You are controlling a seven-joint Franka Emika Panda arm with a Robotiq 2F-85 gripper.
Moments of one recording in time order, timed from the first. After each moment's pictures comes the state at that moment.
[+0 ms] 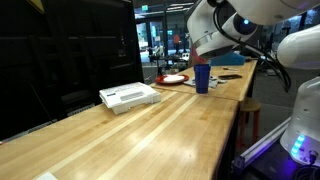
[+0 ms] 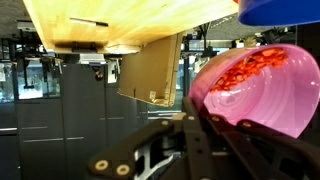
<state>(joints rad) -0.84 -1.12 1.44 -2.67 2.60 3.45 -1.20</state>
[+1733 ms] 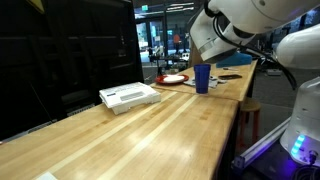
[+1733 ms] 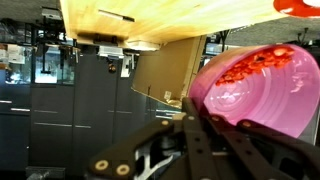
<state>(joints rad) -0.91 -1.13 1.48 -2.71 2.53 3.45 -1.20</state>
